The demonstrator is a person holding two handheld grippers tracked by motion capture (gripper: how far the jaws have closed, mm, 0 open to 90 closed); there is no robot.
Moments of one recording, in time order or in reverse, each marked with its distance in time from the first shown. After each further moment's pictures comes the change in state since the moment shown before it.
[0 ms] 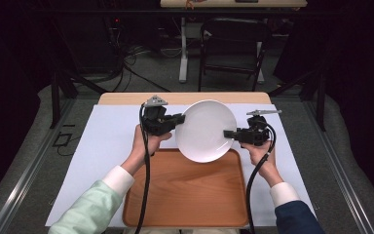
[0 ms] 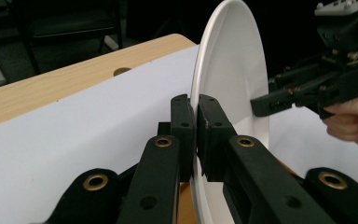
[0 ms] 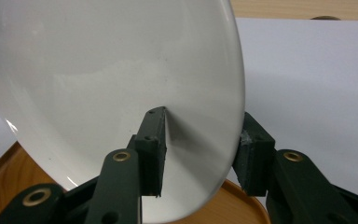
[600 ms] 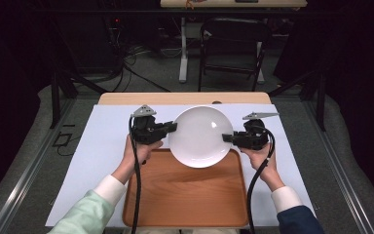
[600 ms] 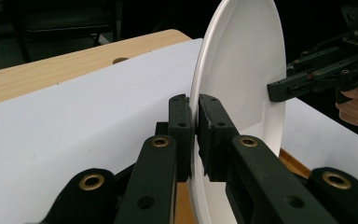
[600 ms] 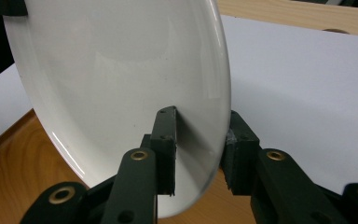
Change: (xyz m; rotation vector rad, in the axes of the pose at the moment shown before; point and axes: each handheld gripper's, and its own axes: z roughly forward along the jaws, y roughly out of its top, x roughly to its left) left arm 0.012 -0.030 -0.017 -0.030 -0.032 -0.015; right arm 0.028 -0.003 -0.011 0.021 -0.016 -0.117
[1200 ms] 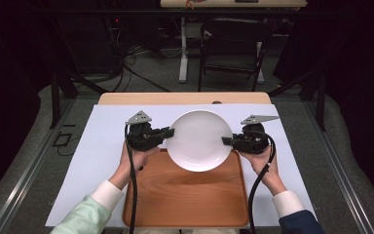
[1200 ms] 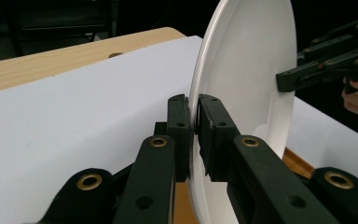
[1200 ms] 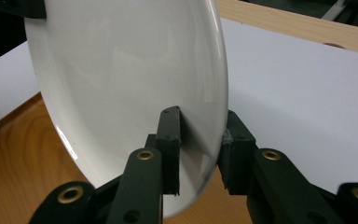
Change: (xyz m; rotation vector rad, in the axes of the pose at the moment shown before) left arm 0.001 -0.015 -0.009 -0.014 -0.018 -0.007; right arm 0.019 -0.002 -0.012 -0.006 -0.016 -0.089
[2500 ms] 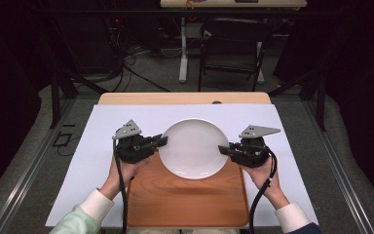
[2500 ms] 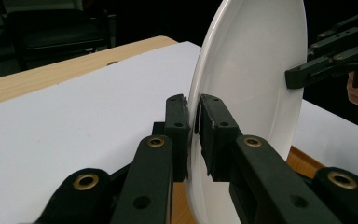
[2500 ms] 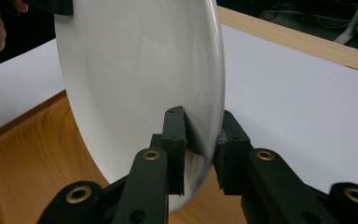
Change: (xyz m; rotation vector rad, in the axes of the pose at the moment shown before) left arm -0.017 -0.017 -0.037 -0.045 -0.005 0.070; right arm 0.040 -0.011 -0.022 -0.050 0.032 -0.092
